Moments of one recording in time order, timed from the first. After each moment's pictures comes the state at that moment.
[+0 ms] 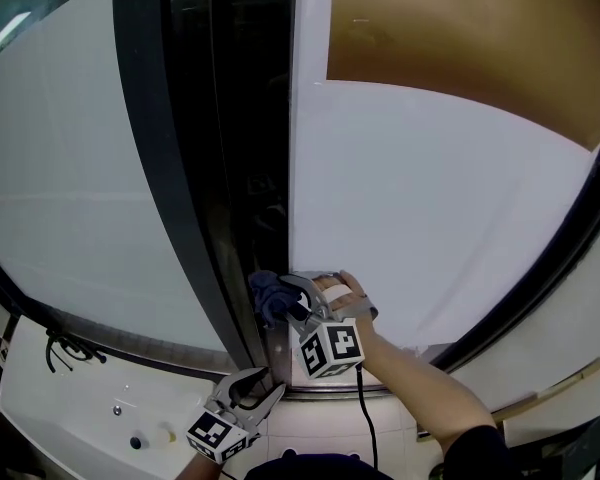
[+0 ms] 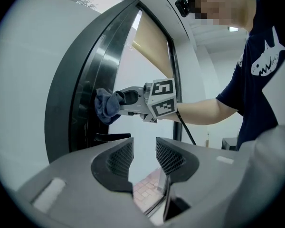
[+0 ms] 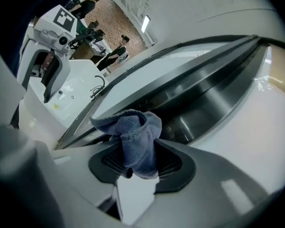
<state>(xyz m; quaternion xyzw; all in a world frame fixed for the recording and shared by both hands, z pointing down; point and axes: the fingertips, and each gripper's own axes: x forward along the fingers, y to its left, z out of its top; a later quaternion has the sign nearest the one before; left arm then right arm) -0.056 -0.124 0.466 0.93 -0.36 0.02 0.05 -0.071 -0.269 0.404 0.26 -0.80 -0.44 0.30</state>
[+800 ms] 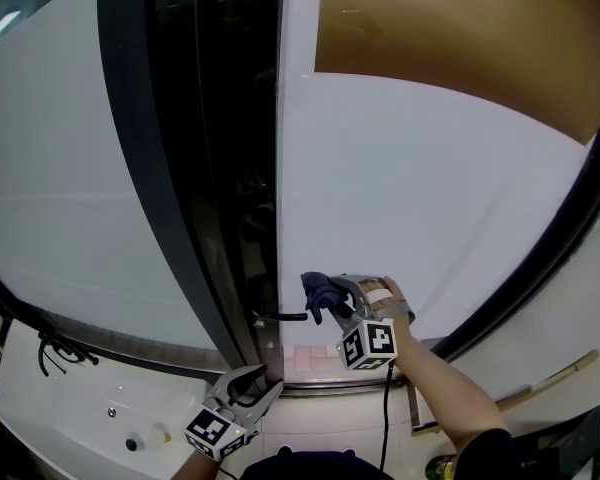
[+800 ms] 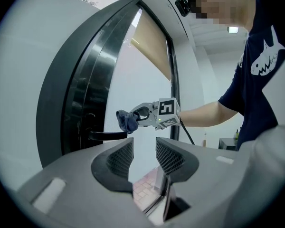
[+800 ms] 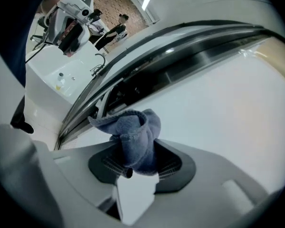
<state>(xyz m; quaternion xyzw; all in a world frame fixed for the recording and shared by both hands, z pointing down) -0.046 -0.129 0.474 0.94 -0.34 0.02 0.05 0.050 -0.302 0.459 0.32 -0.76 -0.41 0.40</state>
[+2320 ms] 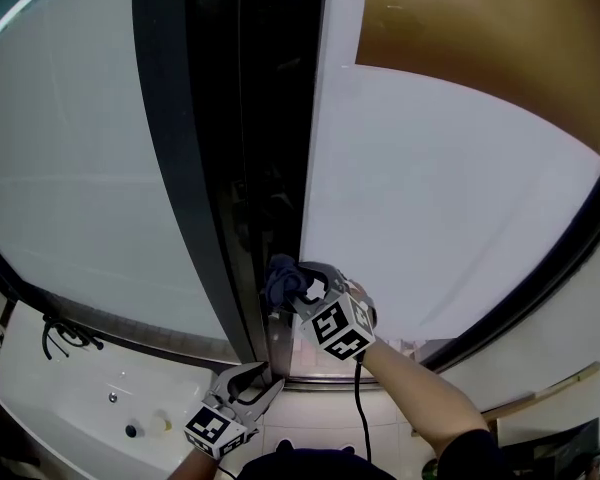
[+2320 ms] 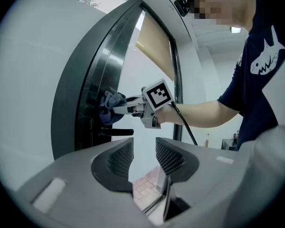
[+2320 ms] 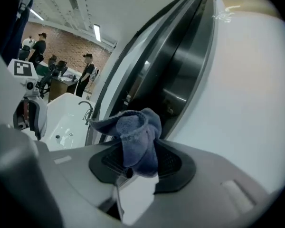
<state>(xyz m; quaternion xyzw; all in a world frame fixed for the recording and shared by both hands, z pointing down) -0.069 -0.120 0.478 0.93 -0.37 0.02 0.05 -0.063 -0.290 0.415 0.32 -0.90 -0.19 0.25</state>
